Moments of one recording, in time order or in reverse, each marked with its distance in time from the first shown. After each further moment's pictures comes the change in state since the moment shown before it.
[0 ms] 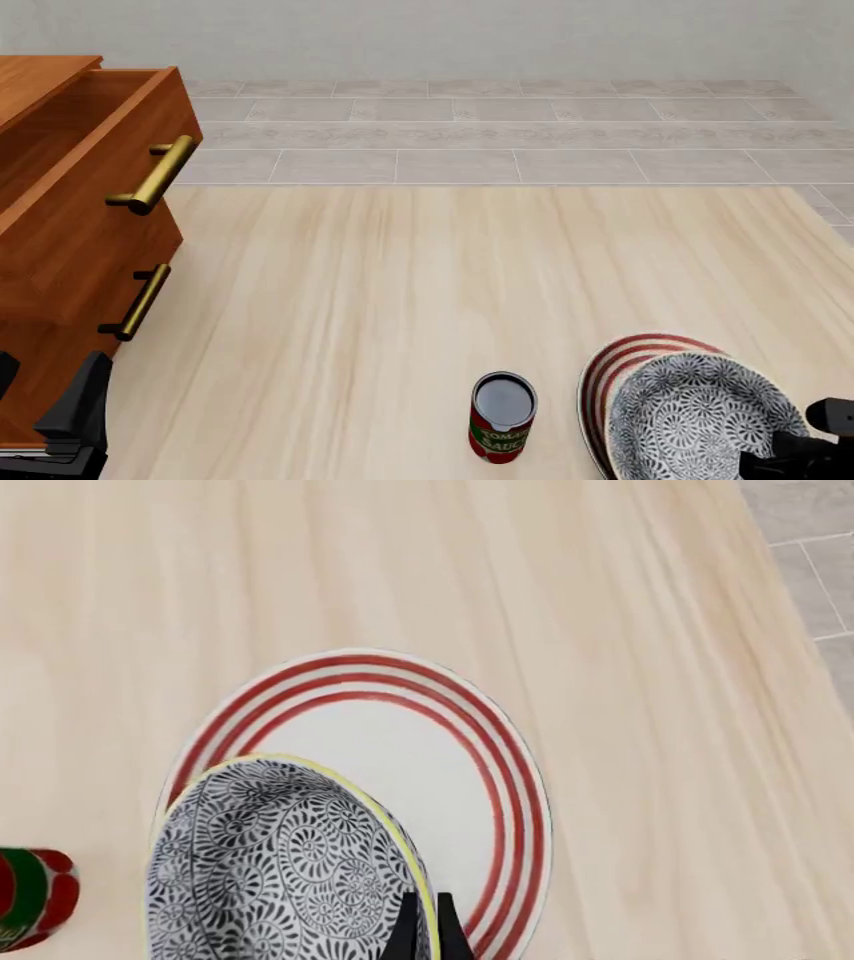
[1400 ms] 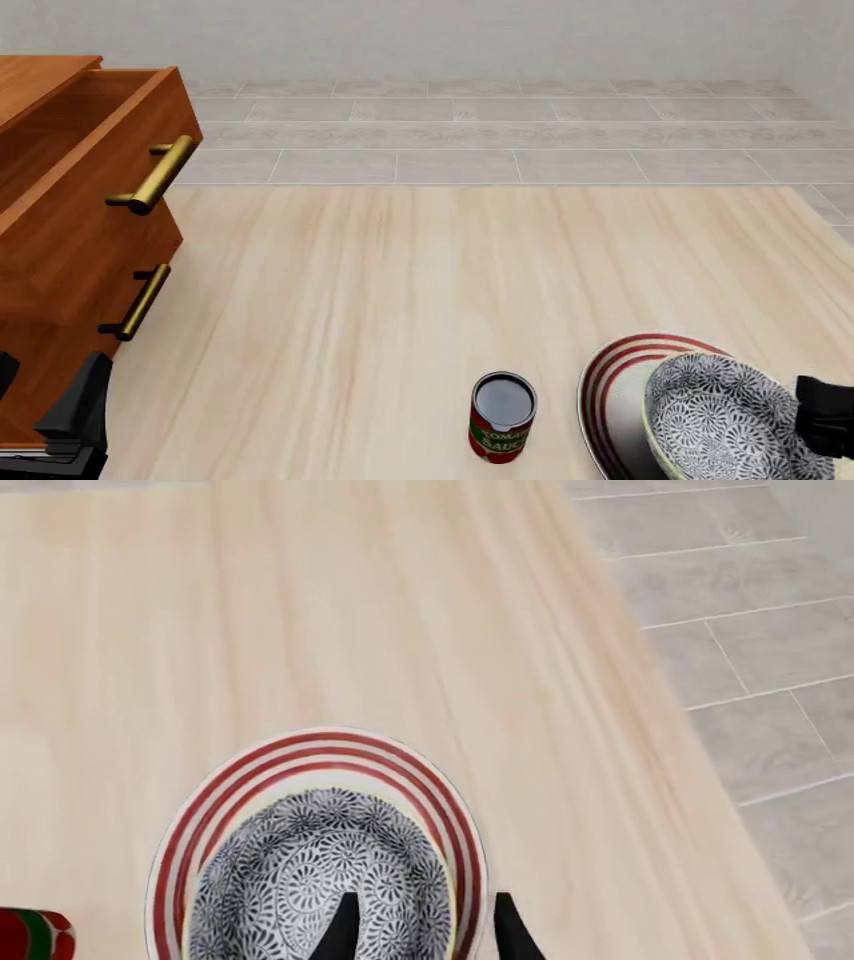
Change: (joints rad) left arm 0.000 0.000 0.000 0.000 0.000; right arm -0.093 -0.052 -0.213 0.119 -0.080
